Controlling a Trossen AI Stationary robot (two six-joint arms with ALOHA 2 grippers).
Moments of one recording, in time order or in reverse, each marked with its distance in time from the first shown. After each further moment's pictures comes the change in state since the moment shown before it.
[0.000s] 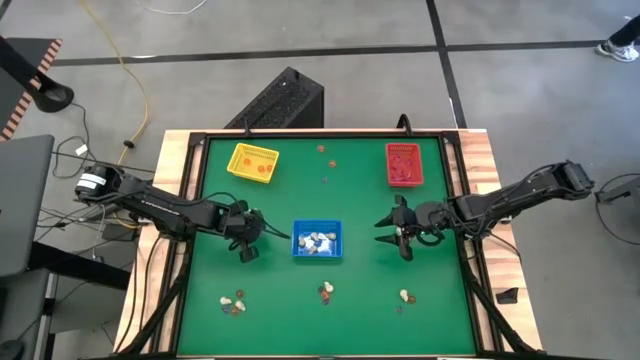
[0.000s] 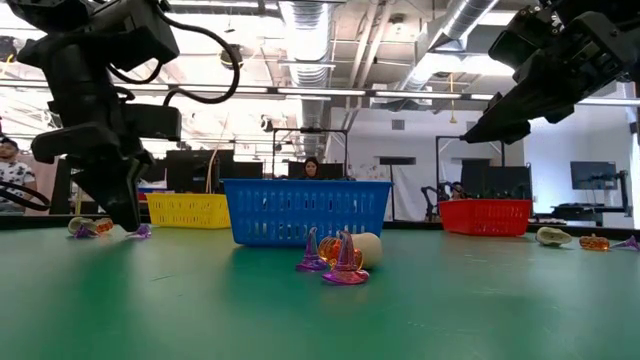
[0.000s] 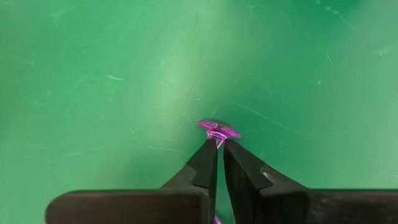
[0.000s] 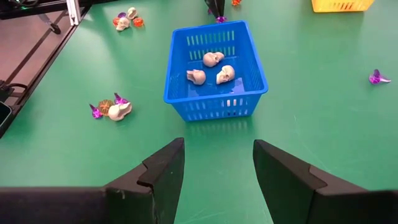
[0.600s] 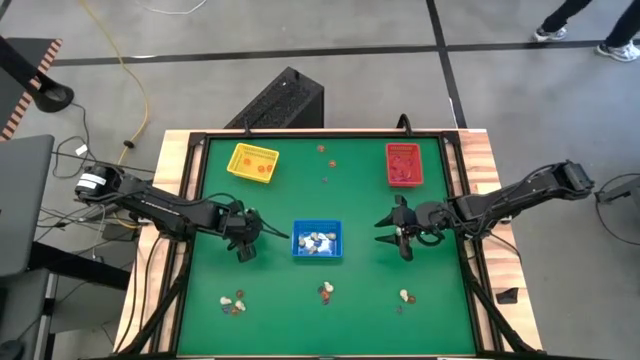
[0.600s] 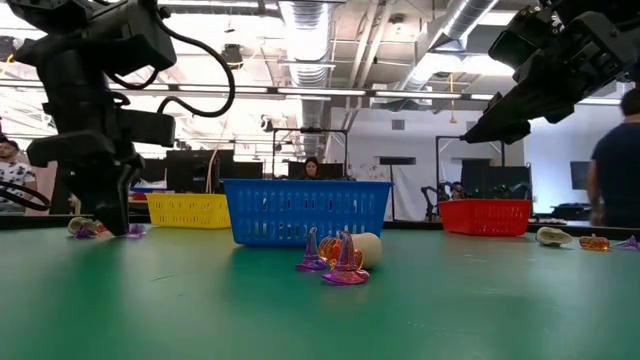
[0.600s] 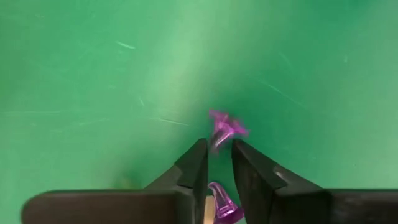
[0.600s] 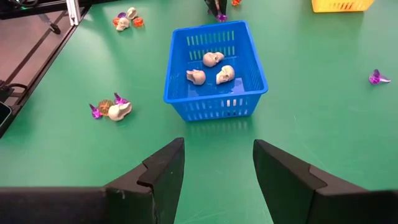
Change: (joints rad) left arm 0.000 0.000 0.000 -0.066 -0.001 -0.055; right arm 0.000 0.000 0.000 0.000 0.000 0.000
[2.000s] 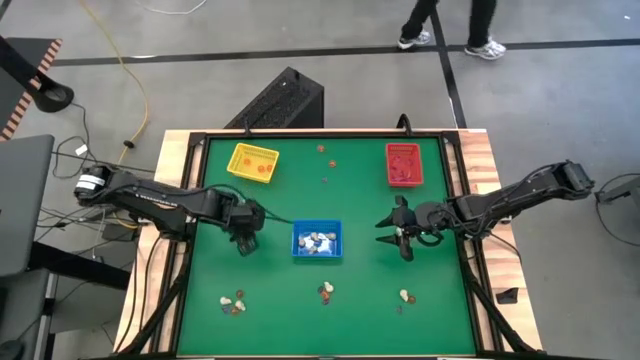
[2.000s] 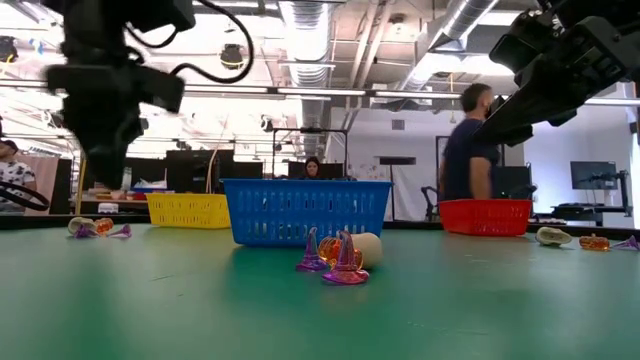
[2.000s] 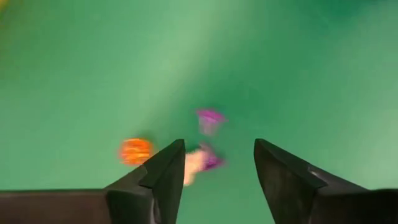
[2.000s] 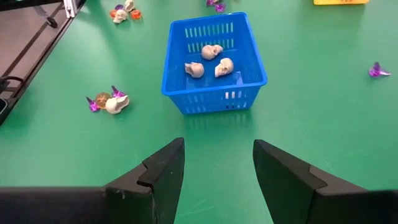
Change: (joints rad) left arm 0.040 -0.009 0.271 -0.389 0.085 -0.125; right arm 0.000 0.000 0.000 -0.024 0.000 0.000
